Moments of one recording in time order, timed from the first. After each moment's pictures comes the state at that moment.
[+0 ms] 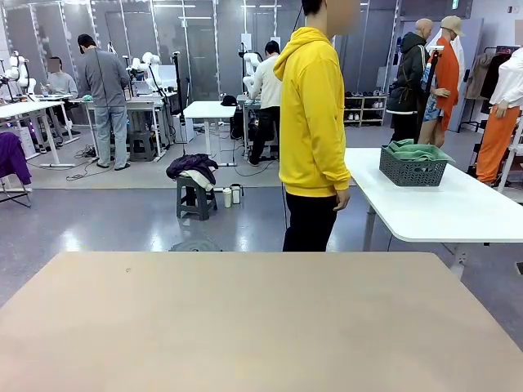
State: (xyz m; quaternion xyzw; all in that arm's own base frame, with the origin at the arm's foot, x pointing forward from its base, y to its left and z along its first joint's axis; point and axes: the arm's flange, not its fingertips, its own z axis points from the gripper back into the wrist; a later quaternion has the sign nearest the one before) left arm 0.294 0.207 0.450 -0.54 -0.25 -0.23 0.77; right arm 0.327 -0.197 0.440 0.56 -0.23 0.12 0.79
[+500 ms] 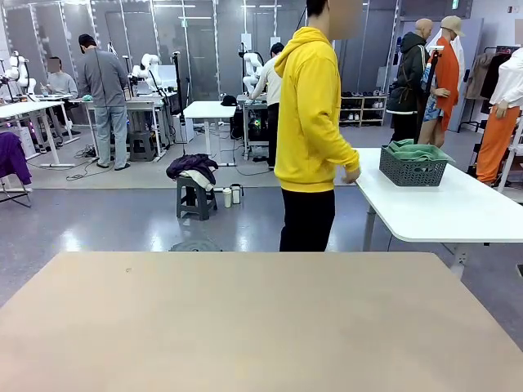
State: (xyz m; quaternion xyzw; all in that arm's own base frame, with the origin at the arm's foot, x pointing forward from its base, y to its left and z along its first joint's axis) left arm 0.292 0.207 0.449 -0.54 -0.24 -0.22 0.77; right arm 0.323 -0.200 0.439 0.56 -0.22 0.12 0.79
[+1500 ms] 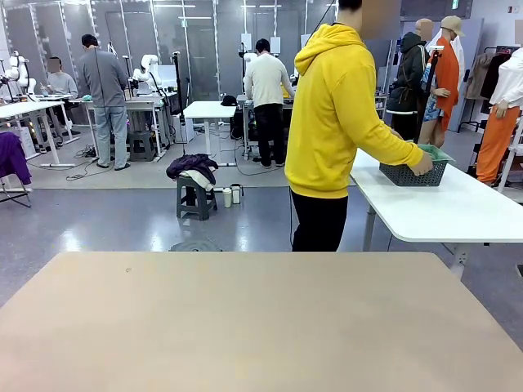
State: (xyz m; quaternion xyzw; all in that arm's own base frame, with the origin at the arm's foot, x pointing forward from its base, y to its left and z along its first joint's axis) left arm 0.292 0.207 0.449 -0.54 -0.24 -0.22 0.77; right arm 0.324 -0.199 0.439 0.56 -0.22 0.12 0.79
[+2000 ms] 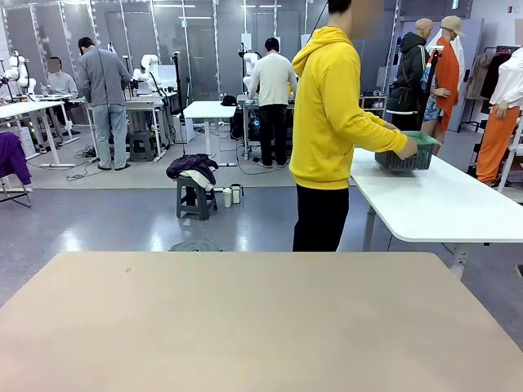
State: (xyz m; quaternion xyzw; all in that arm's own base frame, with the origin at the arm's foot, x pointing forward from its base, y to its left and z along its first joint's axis) left arm 0.292 0.207 0.449 -0.54 -0.24 -0.22 0.77; right arm 0.323 -0.199 0.440 0.56 -0.22 0.12 0.79
